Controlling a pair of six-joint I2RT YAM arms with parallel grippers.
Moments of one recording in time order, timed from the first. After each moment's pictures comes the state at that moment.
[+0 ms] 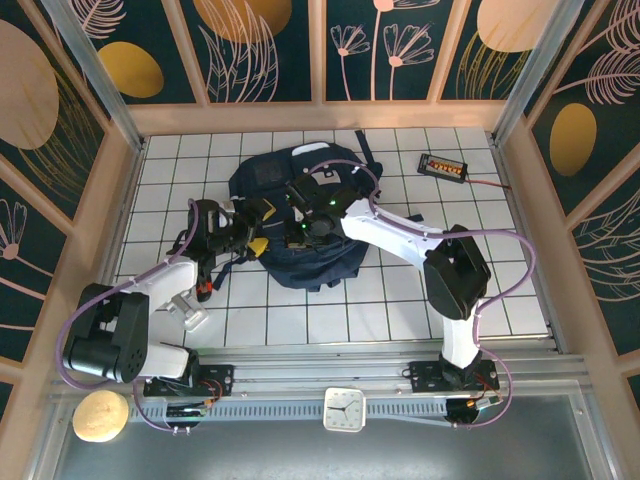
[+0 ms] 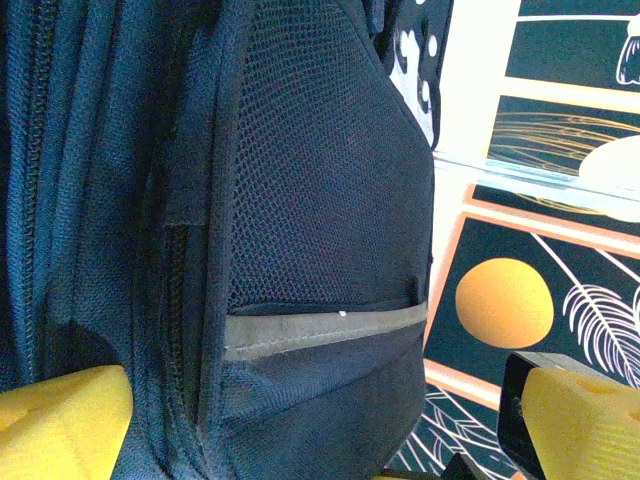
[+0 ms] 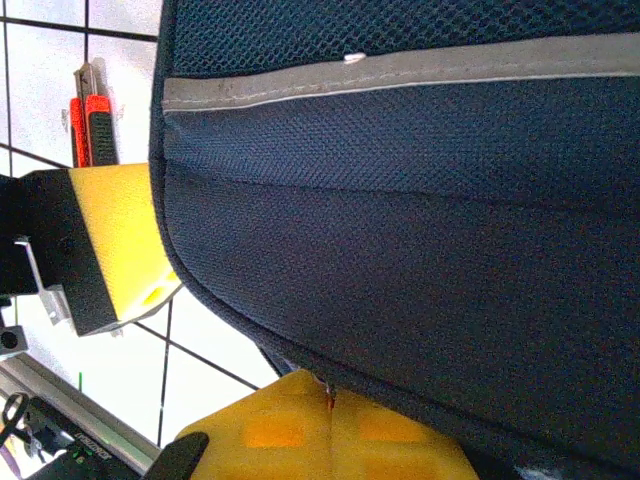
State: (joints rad) left arm -0.24 1.39 0.61 0.26 0.58 -1.39; right arm 0.88 1.90 1.58 -0.72 -0.22 0.68
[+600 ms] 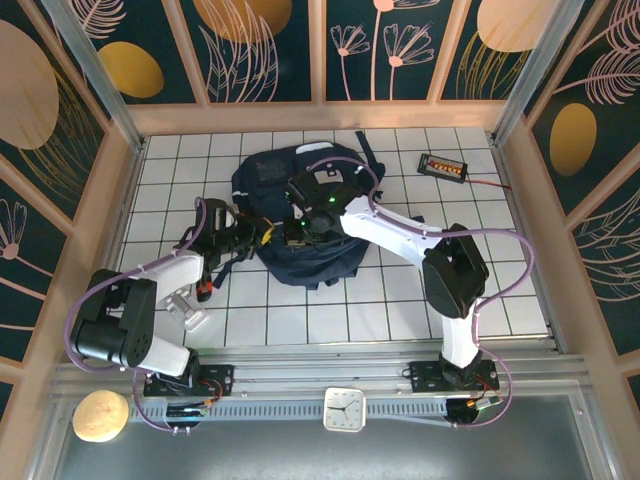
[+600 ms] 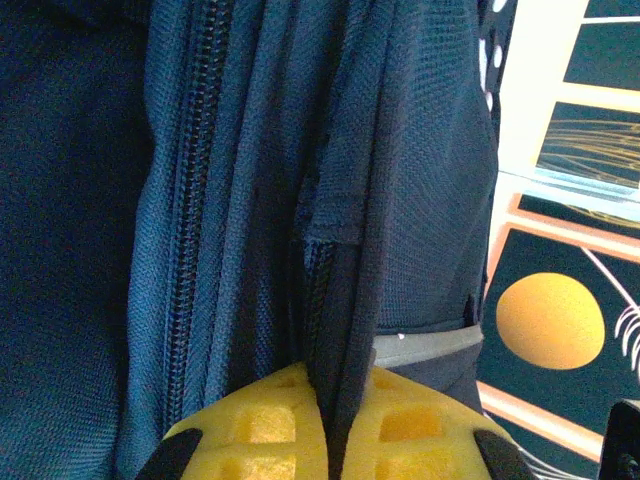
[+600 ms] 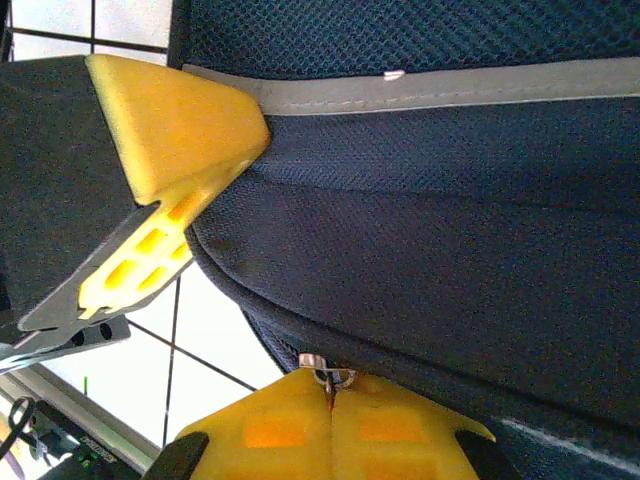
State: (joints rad) left arm -0.26 1.46 0.64 0.21 0.55 -1.34; right arm 0.87 1.92 1.61 -0.75 -0.22 0.68
